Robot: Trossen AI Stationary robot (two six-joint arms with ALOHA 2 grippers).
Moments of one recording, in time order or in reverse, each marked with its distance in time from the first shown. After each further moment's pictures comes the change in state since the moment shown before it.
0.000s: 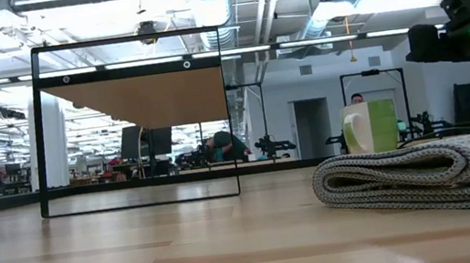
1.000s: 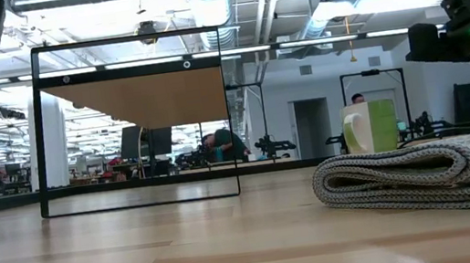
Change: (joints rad) left arm 0.006 0.096 0.000 -0.036 -0.116 0.109; right arm 0.000 0.000 0.000 0.000 0.000 0.023
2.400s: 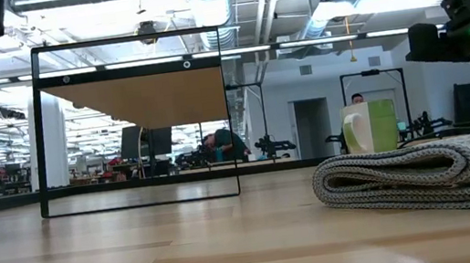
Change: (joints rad) left arm -0.021 -0.002 0.000 -0.015 -0.135 -0.028; right arm 0.000 0.000 0.000 0.000 0.000 0.000
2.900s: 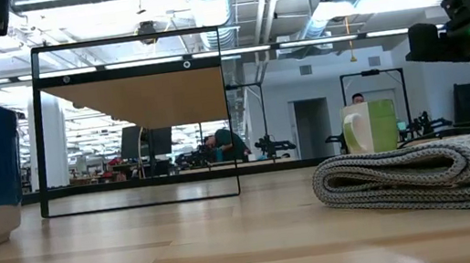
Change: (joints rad) left arm 0.001 -0.001 0.000 0.019 0.000 -0.052; right arm 0.000 0.000 0.000 0.000 0.000 0.000
